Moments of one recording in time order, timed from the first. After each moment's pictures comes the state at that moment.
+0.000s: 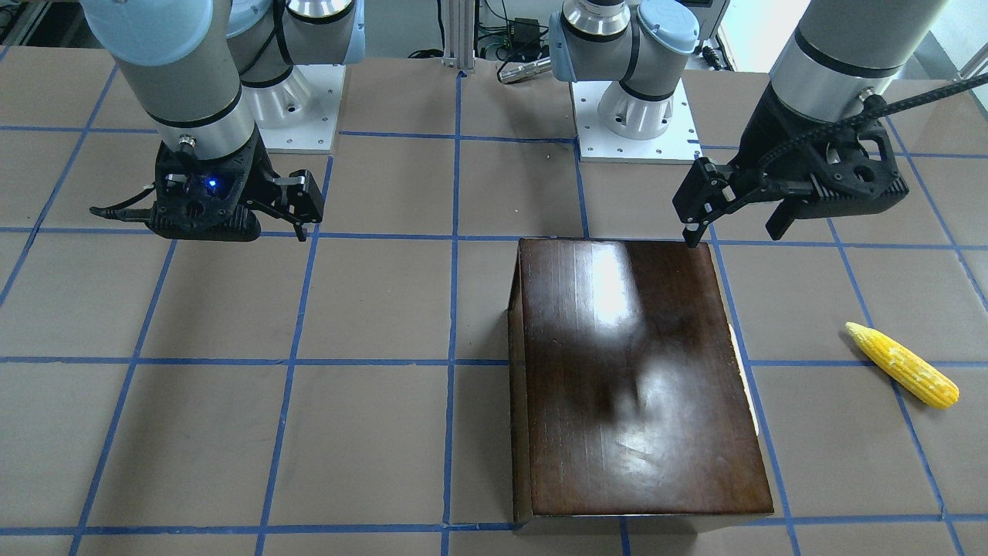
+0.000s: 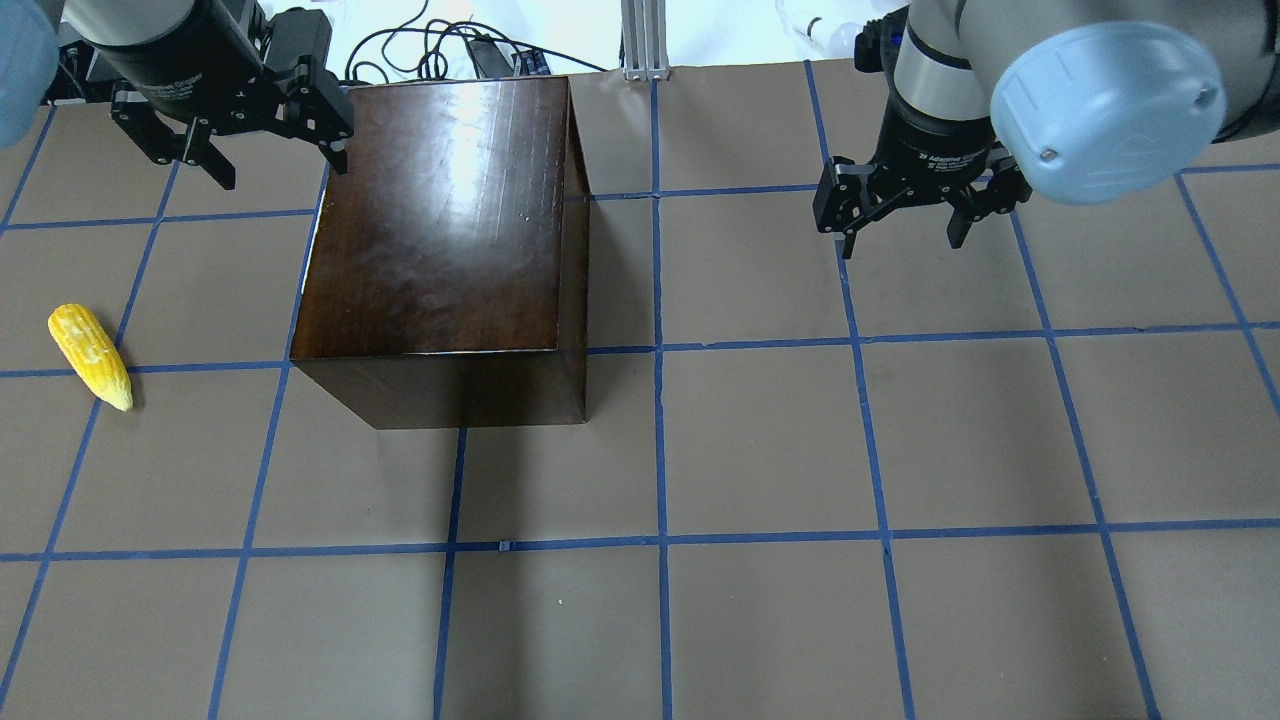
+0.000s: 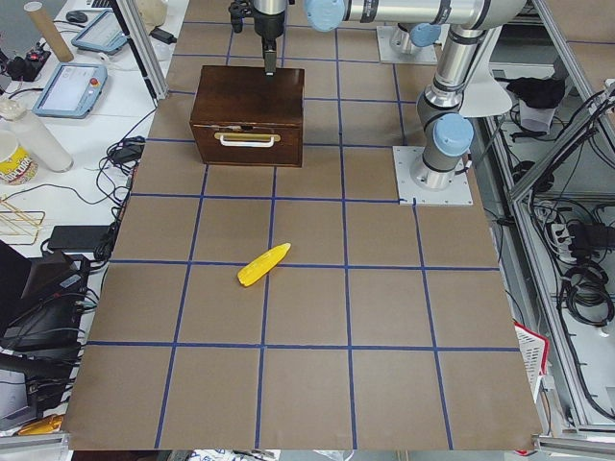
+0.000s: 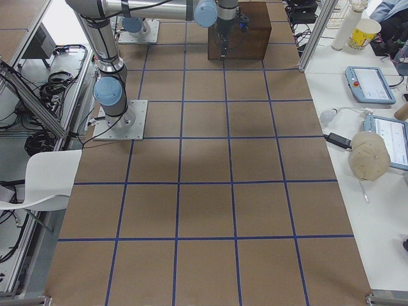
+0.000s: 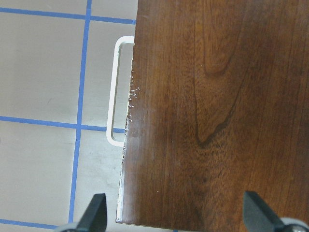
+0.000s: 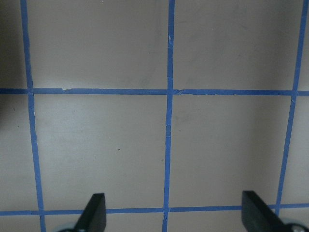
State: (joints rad) left arm -1.49 -1.64 -1.46 -1.52 1.58 -0.04; right arm 1.65 -1.48 1.58 -1.62 -1.63 0.06
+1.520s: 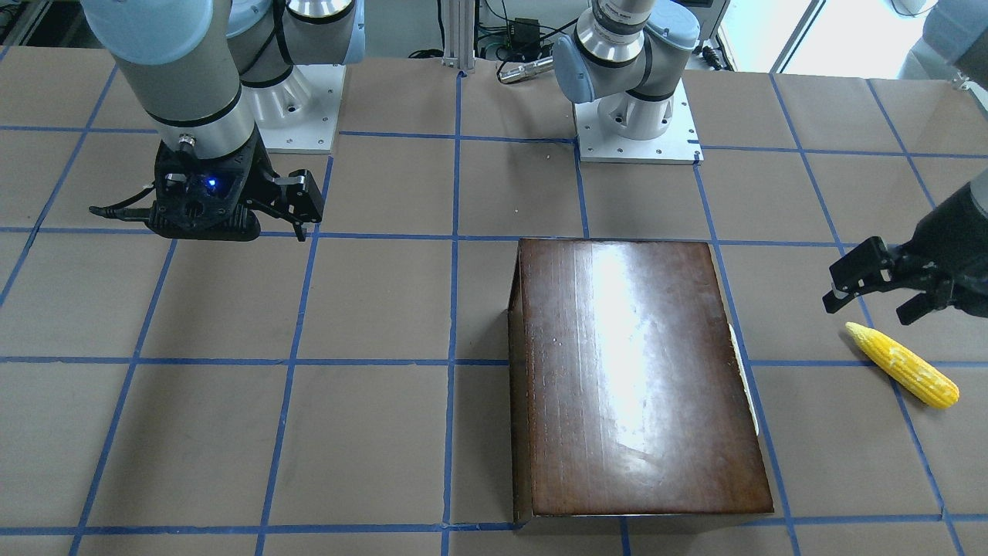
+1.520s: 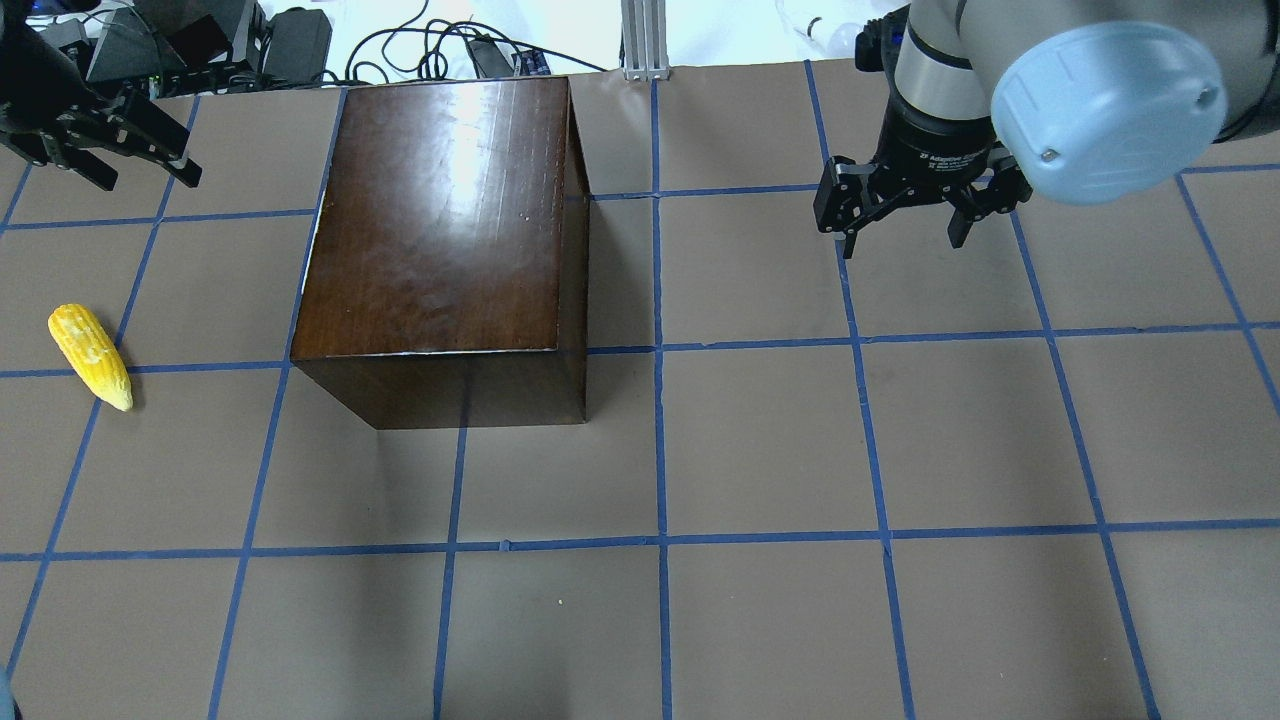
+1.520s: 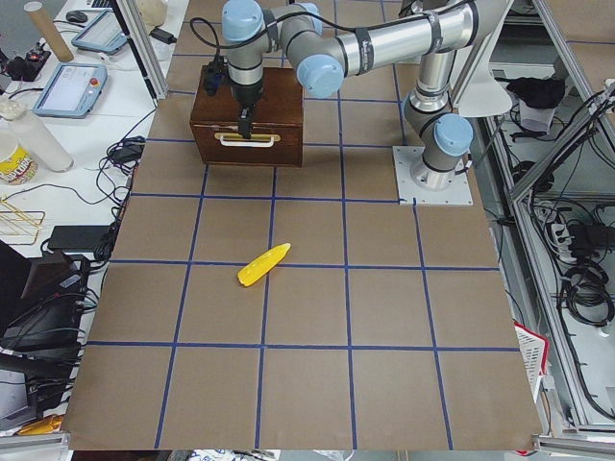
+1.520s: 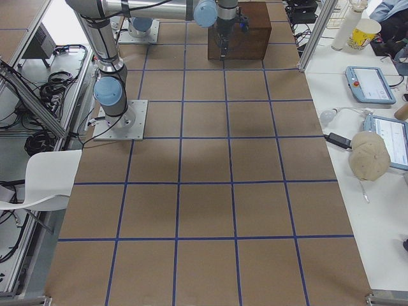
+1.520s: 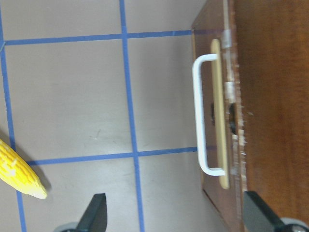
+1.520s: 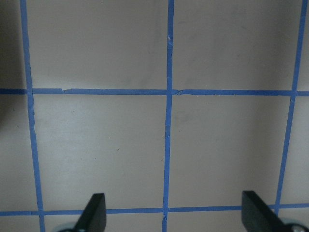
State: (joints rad) left arm -1.15 -1.80 -1.43 -1.46 1.42 0.53; right arm 1.65 -1.48 1.58 -1.62 -1.63 0.06
